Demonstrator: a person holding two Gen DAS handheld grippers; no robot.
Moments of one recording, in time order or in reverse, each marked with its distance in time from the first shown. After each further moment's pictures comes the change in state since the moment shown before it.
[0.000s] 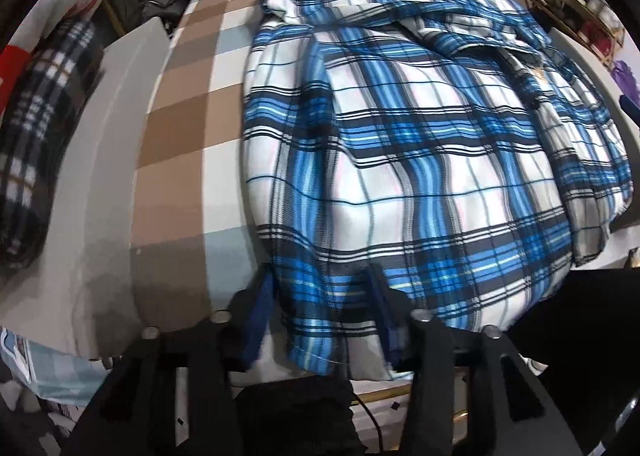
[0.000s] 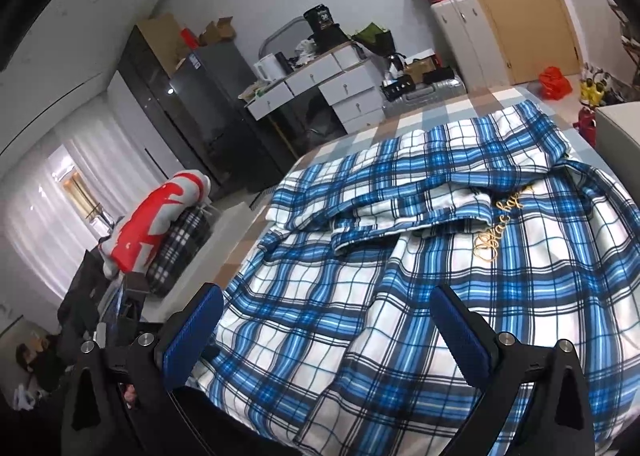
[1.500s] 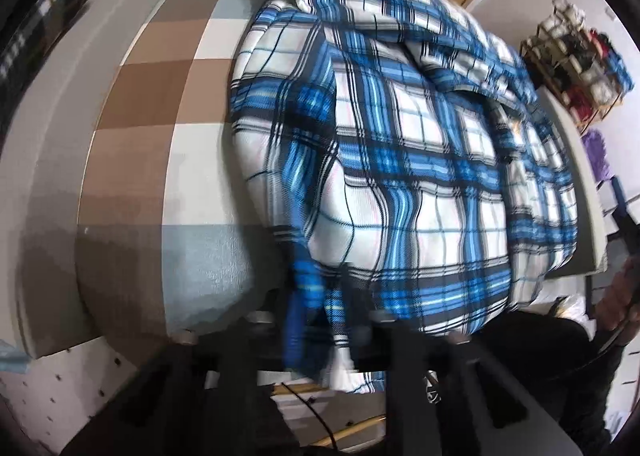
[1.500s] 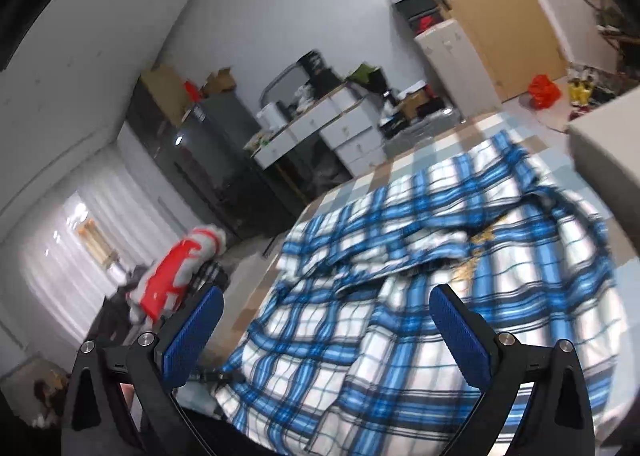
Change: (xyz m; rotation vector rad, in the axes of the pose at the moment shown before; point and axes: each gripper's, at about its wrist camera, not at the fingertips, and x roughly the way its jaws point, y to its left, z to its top) left arm 0.008 0.023 0.004 -0.192 0.063 -0.251; right arm -0.057 -0.029 0.014 0.112 -0.159 0.047
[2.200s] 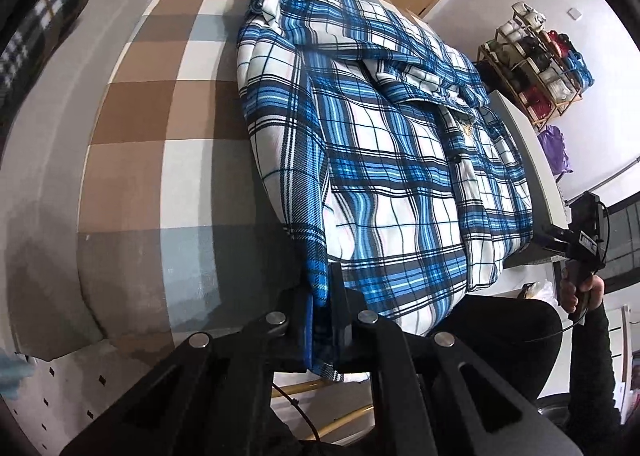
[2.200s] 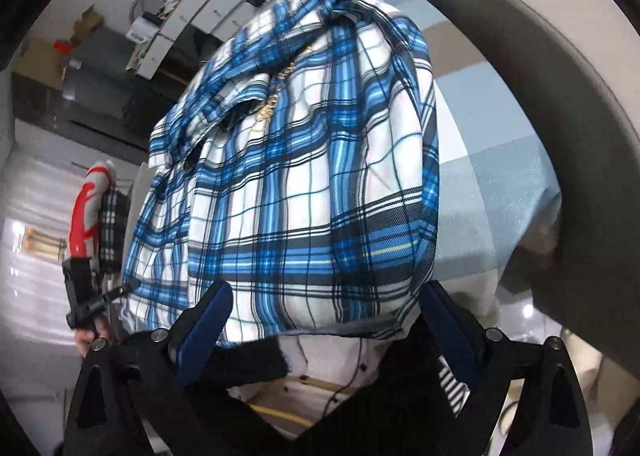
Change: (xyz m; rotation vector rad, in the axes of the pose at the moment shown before) left arm -0.026 0.009 -0.004 0.051 -0.053 -0.154; right arm -0.015 -0.128 -0.031 0.279 0.534 -0.280
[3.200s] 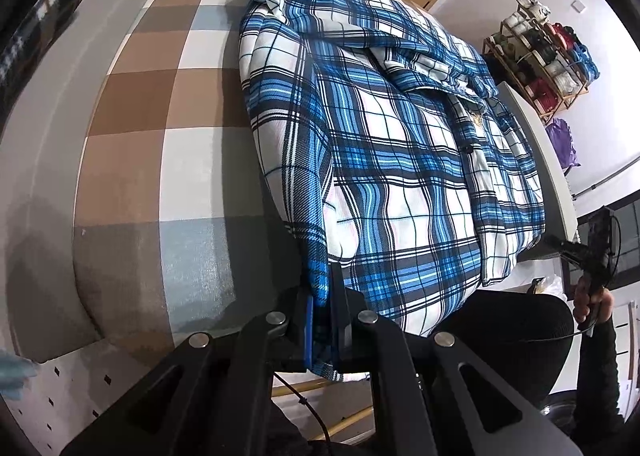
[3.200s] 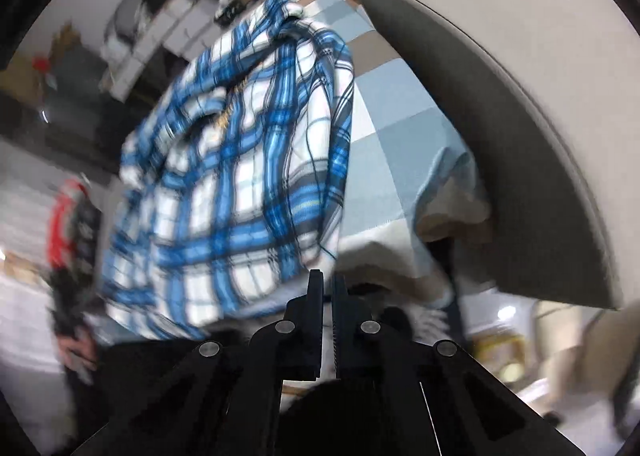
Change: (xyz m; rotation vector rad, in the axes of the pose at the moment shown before) left arm 0.010 0.002 -0.003 0.034 0.031 0.033; right arm -0.028 -0.029 -0.033 0.068 -0.072 -0.063
